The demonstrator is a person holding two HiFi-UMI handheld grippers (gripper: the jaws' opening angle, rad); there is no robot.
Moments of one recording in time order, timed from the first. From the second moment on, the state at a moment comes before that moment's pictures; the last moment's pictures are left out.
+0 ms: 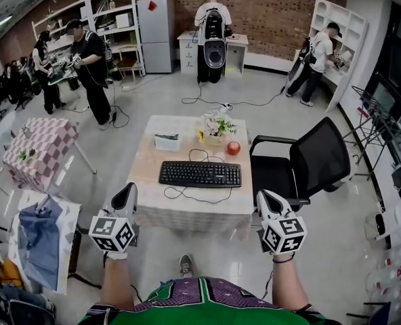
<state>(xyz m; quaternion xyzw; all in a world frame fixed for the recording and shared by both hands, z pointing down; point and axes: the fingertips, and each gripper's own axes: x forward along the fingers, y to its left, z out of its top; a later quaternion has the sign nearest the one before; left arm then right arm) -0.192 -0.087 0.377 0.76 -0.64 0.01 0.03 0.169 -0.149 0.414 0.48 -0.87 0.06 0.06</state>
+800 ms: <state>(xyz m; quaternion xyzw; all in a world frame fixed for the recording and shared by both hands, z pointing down) -0.275 -0.246 0.380 0.80 -0.59 -0.02 0.03 0.087 -0.273 0.396 0.52 -0.85 0.06 0.05</state>
